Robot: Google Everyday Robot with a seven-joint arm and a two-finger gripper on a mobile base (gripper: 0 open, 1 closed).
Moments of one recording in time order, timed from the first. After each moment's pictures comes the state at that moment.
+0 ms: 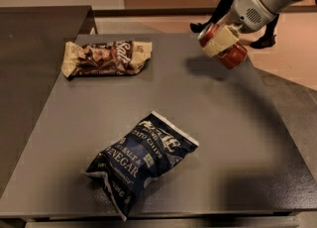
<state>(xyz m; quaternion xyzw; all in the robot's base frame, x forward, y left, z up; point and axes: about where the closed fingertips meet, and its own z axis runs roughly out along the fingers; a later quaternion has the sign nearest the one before) 0.622 -0.151 0.930 -0.52 0.79 0.16 0.27</state>
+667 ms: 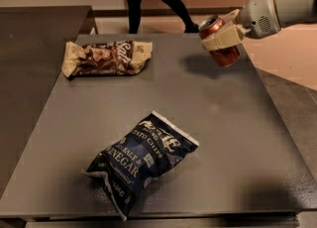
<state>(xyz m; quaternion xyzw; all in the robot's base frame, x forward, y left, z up) 0.625 -0.146 0.947 -0.50 0.73 0.25 0.40</state>
